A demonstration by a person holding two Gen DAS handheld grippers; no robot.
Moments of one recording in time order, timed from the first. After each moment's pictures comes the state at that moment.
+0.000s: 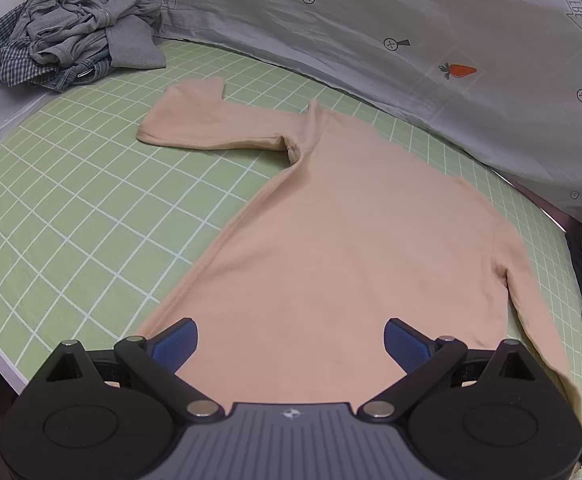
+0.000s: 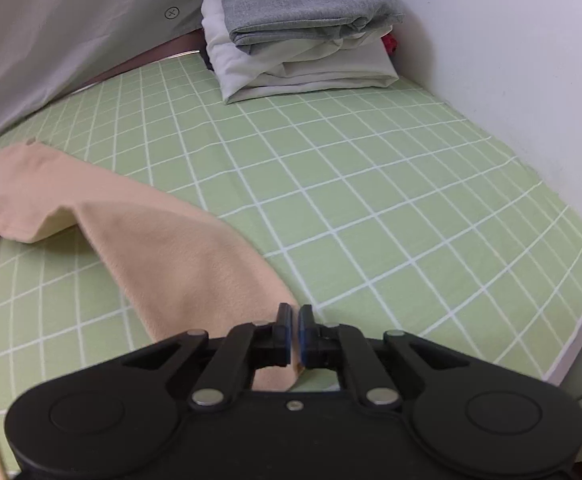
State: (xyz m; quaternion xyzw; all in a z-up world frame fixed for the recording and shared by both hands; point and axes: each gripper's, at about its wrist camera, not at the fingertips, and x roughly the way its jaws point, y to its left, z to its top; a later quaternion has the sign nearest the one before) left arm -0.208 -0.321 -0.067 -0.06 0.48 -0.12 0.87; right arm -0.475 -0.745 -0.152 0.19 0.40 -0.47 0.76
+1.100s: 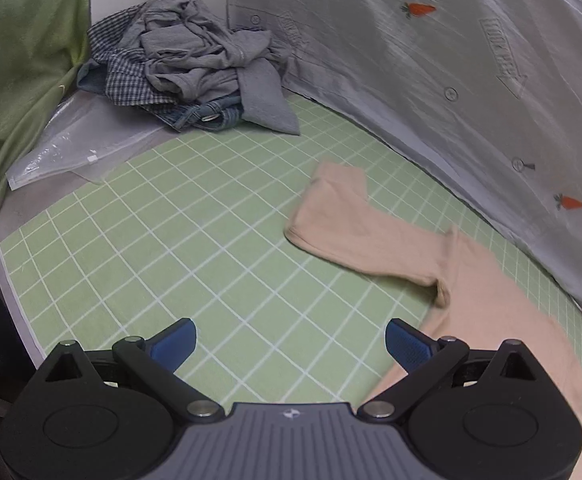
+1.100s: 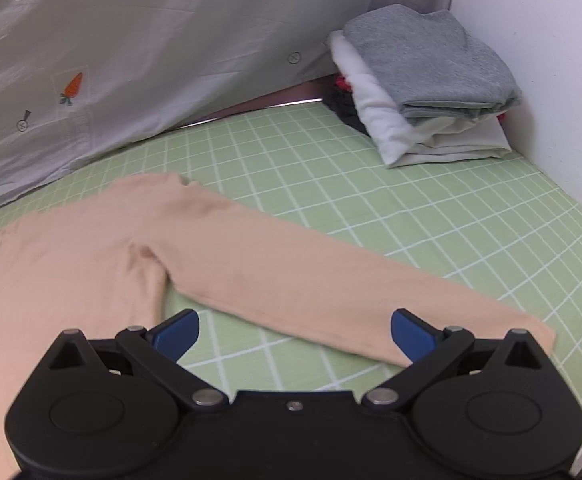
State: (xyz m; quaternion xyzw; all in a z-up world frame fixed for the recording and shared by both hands) left arm -0.094 -0.176 -0.033 -0.13 0.43 0.00 0.89; right arm -0.336 -0.636 -0.102 0.19 0.34 -0.39 0.83
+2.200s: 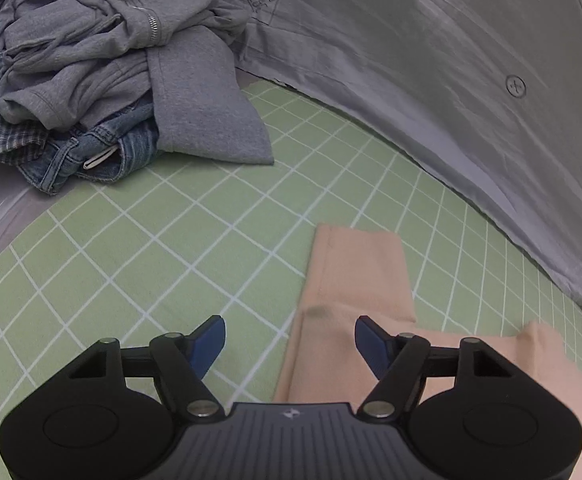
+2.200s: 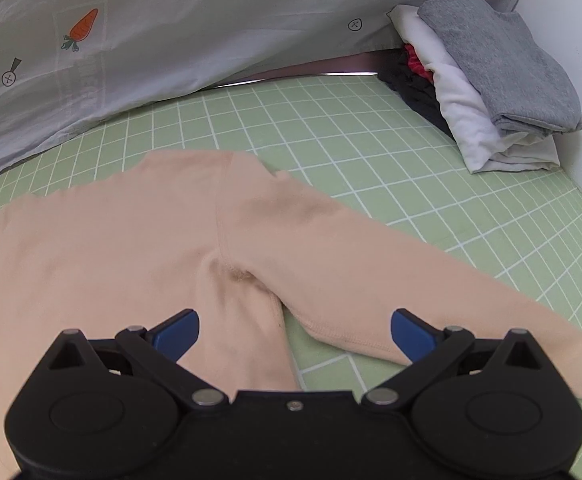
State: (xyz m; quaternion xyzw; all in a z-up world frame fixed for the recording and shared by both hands) left arm 0.158 -0.182 -0.119 -0.11 0.47 -0.06 0.87; right arm -0.192 -0.628 -0.113 0.19 0.43 -0.42 0.78
